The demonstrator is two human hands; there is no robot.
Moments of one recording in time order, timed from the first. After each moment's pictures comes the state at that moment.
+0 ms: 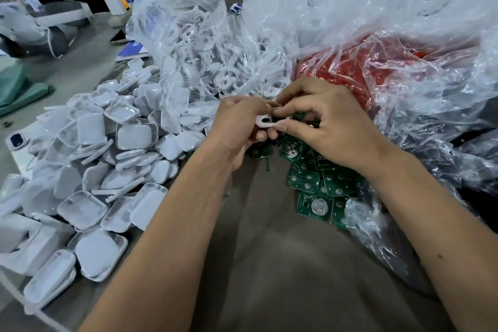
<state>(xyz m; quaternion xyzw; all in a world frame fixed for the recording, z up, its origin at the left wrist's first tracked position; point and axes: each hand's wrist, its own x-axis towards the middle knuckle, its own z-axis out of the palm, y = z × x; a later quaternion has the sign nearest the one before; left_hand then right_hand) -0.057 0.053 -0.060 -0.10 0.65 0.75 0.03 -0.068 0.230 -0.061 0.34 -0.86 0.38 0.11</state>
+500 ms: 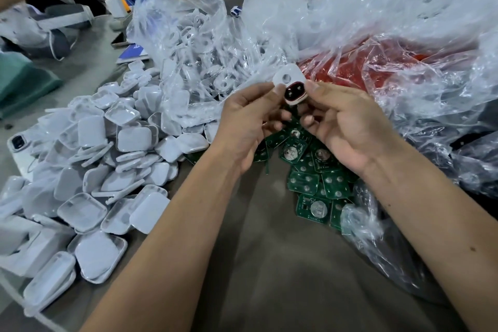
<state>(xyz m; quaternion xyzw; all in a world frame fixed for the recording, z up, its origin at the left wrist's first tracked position) -0.055 0.067 -0.060 -0.04 0.57 0.82 -0.01 -0.066 0.230 -0.057 0.03 -0.51 0.85 -0.13</state>
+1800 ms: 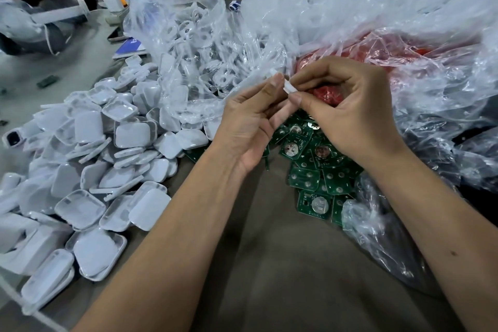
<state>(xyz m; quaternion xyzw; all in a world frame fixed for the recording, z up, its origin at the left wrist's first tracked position) -0.056 0.071 -0.062 -0.03 0.41 0.91 0.04 -0.064 0.231 -0.056 0.26 -0.77 0.53 0.23</state>
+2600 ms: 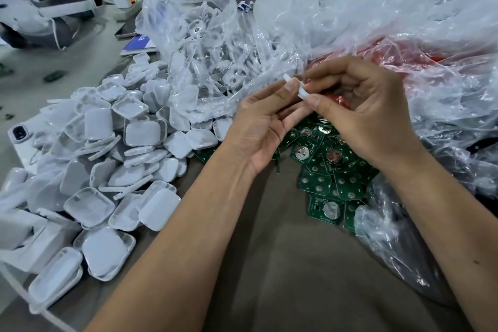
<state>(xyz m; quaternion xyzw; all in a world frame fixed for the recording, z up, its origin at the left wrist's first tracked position) -0.055 0.066 -0.060 -0.02 0.38 0.92 0.08 -0.068 0.235 -0.057 0.29 -0.75 0.56 0.18</state>
